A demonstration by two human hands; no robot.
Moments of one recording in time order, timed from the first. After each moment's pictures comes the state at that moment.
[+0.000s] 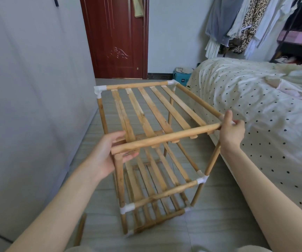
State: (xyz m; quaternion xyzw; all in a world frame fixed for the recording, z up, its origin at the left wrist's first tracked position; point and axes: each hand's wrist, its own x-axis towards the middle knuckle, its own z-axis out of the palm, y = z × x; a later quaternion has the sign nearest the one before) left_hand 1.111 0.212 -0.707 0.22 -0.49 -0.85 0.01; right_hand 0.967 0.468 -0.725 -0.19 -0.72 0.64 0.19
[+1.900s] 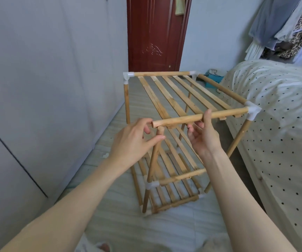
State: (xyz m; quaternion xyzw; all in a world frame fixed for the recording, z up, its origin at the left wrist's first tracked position) left_hand 1.147 0.231 -0.744 0.08 -0.93 -0.25 0.26; right_hand 1.039 0.388 -0.739 -0.05 -0.45 0.88 -0.13
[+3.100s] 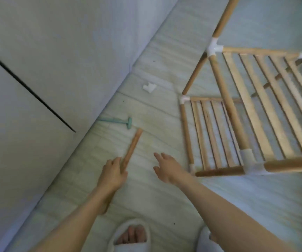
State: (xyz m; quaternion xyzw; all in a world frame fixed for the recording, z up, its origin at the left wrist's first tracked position) left_hand 1.259 0.059 -1.136 0.43 -0.81 -0.36 -0.19; right_hand 1.115 0.184 -1.104 0.35 -0.84 -0.03 -0.42
